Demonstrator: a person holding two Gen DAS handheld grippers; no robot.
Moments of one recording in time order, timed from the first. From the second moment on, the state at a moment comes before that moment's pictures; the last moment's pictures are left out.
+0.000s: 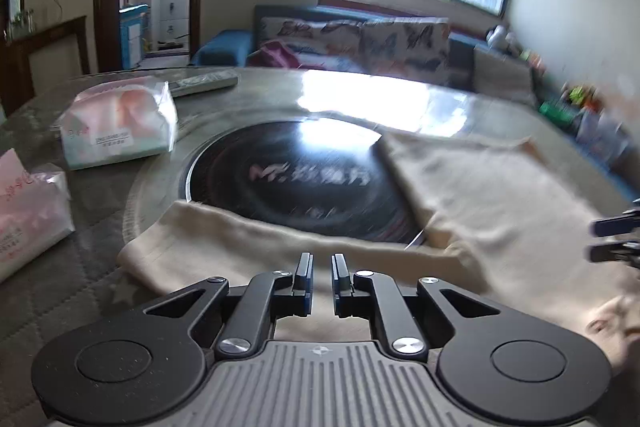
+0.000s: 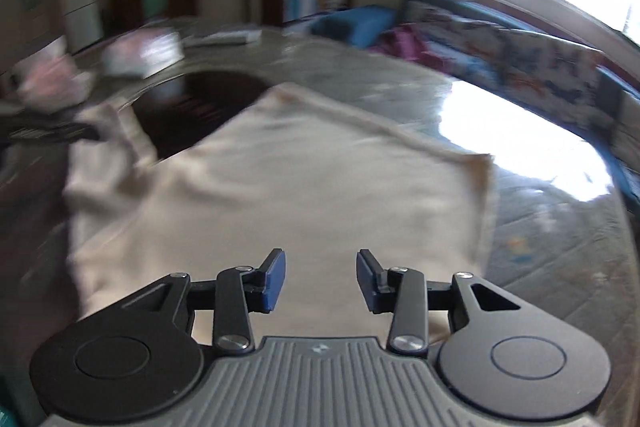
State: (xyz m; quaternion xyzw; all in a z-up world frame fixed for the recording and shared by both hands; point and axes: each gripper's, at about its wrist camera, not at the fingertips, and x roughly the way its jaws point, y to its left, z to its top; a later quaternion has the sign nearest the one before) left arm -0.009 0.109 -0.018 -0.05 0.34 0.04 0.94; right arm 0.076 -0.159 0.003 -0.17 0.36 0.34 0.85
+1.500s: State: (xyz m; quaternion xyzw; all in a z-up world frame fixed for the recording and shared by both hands) left arm 0.035 -0.085 -0.001 0.02 0.34 -0.20 0.92; right arm 0.031 -0.361 -0.024 -0.08 0.35 0.01 0.93
